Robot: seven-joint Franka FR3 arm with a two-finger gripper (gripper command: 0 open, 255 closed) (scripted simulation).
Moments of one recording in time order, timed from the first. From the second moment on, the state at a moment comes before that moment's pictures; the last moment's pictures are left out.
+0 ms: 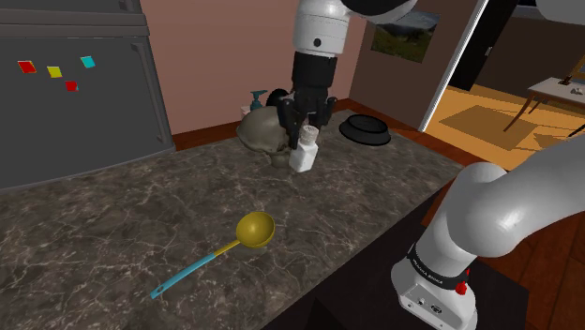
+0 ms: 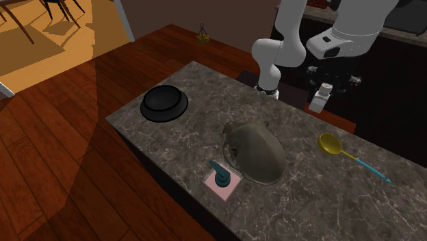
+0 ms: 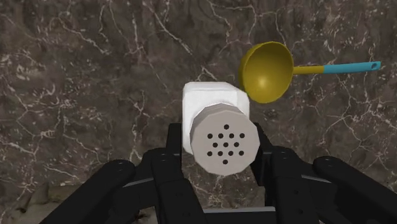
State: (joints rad) arm 0.16 -0.56 0.28 -2.25 0.28 1.68 0.48
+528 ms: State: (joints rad) arm 0.21 -0.45 0.45 -2.16 0.33 1.74 0.68
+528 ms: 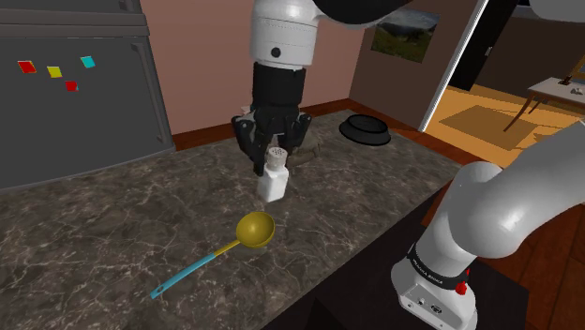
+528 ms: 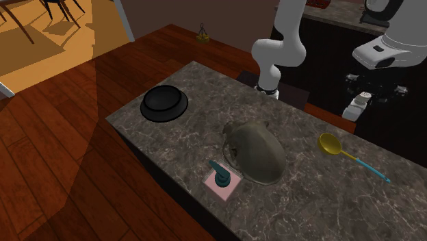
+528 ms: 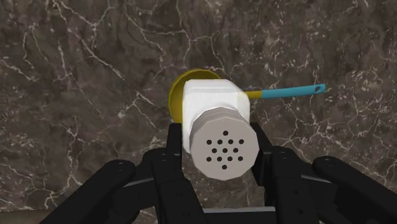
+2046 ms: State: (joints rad) arm 0.48 0.33 0.82 -1.45 -0.14 1.77 1.41
